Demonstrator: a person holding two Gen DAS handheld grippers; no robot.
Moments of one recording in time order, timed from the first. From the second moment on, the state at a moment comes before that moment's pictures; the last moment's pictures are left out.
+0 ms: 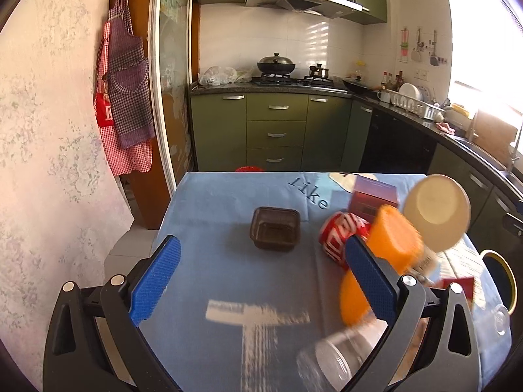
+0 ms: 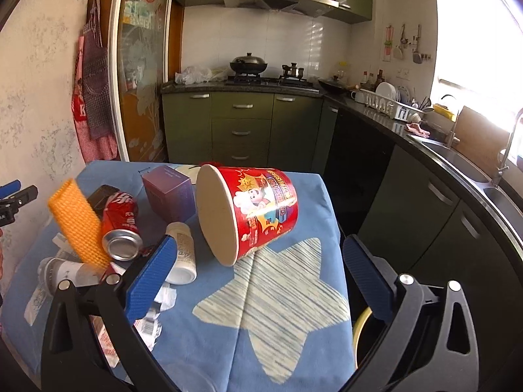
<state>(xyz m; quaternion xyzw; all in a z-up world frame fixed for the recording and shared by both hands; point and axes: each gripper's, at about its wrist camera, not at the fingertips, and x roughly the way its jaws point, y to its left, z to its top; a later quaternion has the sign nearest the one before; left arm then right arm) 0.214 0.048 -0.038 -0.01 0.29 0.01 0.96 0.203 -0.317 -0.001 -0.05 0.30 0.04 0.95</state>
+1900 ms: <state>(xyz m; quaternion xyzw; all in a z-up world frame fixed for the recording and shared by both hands) 0.274 0.040 -0.077 -0.04 0.29 -0.05 0.96 0.187 -0.658 -0.102 0.29 0.55 -0.19 0.76</state>
